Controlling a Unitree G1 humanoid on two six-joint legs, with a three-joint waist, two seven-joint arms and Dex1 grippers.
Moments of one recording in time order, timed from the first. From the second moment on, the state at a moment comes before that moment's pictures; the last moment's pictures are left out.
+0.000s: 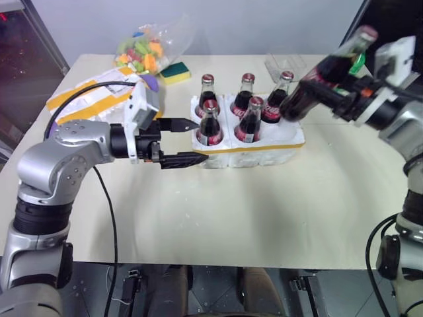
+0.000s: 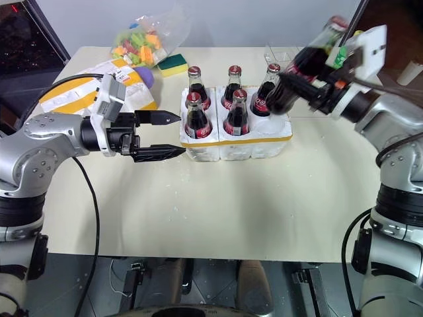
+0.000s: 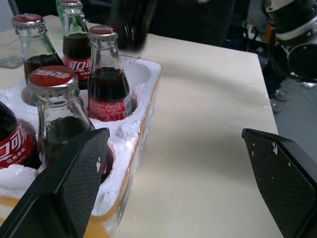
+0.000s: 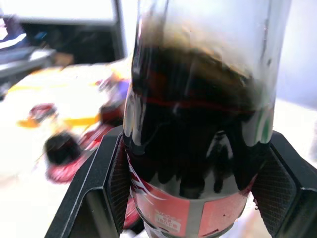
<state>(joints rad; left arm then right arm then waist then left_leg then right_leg) -0.67 0.74 0.02 -0.28 -0.73 0.80 -1.03 -0.66 -0.74 -0.28 -0.13 0.65 0.81 0.70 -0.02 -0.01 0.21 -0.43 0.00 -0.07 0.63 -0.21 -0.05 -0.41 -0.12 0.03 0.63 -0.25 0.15</state>
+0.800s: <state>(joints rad) -0.61 0.79 0.04 -0.28 -0.72 0.80 -0.99 -0.67 -0.68 -0.03 0.06 0.42 0.73 0.70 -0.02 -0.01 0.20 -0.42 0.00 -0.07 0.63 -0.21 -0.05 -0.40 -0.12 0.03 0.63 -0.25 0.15</state>
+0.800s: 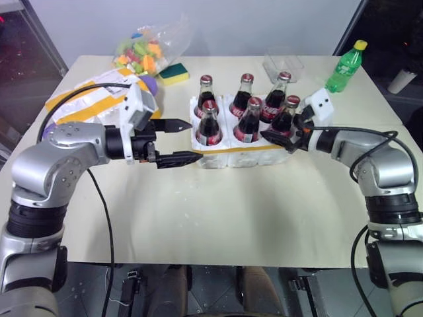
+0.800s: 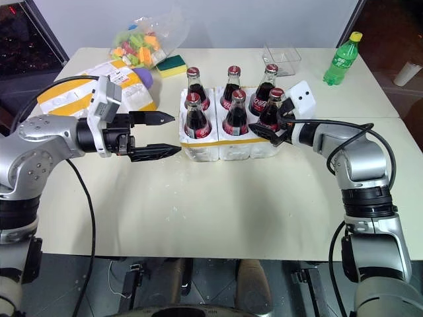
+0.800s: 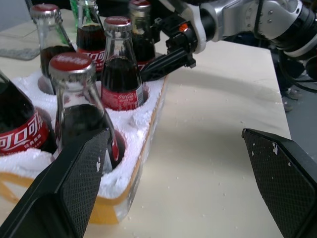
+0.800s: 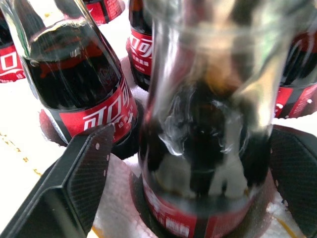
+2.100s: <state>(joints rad) -0.83 0.90 -0.25 1.19 0.49 -0.28 -0.17 -0.35 -1.12 -0.58 -0.61 1.16 1.06 0.94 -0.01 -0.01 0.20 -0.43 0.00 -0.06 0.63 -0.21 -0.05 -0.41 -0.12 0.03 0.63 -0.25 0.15</state>
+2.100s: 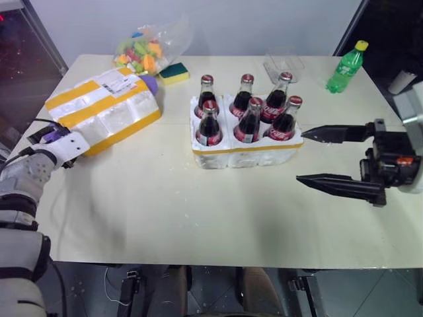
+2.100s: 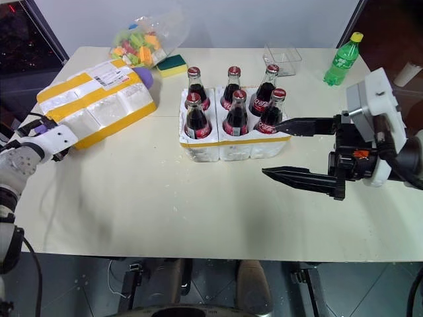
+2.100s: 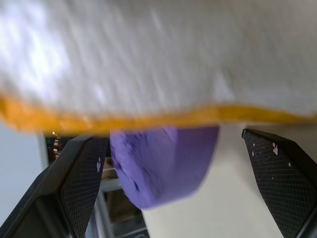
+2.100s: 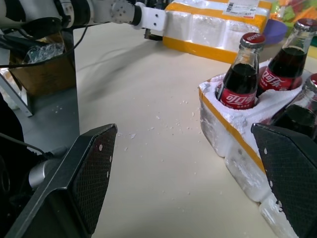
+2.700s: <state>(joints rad) -0.93 0.89 -0.26 1.28 0.51 -0.25 -0.15 -0.25 -1.14 -0.62 -0.60 1.15 1.03 0.85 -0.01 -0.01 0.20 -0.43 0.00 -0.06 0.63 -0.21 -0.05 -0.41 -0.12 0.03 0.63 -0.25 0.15</state>
